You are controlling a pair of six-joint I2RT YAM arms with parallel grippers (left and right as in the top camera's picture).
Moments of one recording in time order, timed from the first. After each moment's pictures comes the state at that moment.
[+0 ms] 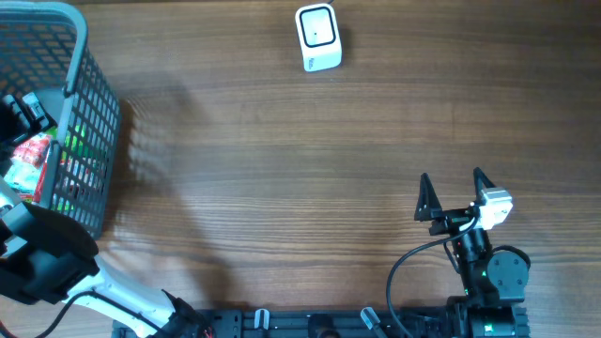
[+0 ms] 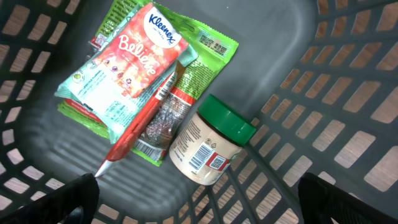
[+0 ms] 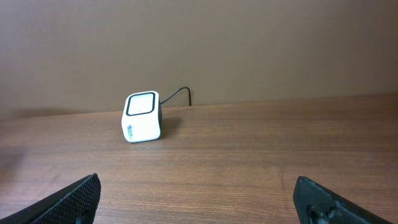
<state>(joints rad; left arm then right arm) 0.69 1.97 2.03 -1.44 0.08 0.11 0.01 0.02 0.01 0.00 -0.13 0.13</state>
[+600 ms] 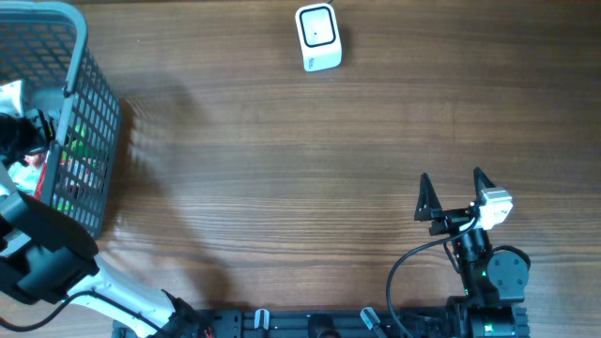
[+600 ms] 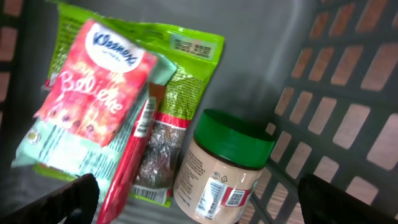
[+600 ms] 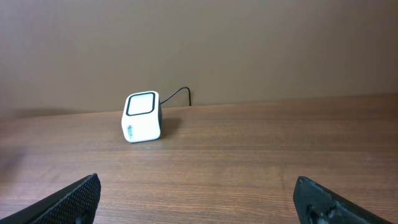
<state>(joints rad) 0.69 1.97 1.82 -1.24 0.13 0.38 0.01 0.02 0.01 0.00 -0.13 0.13</state>
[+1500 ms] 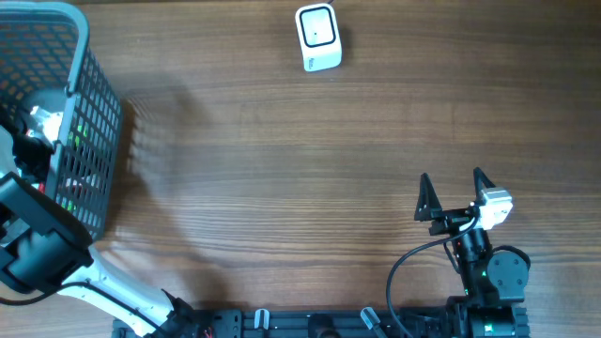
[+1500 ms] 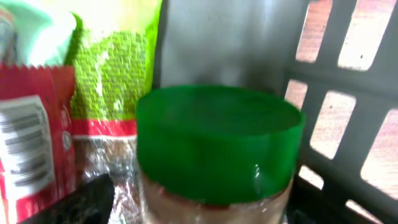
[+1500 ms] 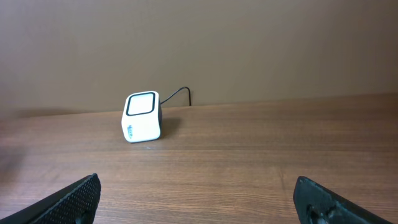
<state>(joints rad) 0.71 2.04 1.62 -1.16 0.18 0.65 0.01 0.02 0.01 0.00 -0.13 0.13</state>
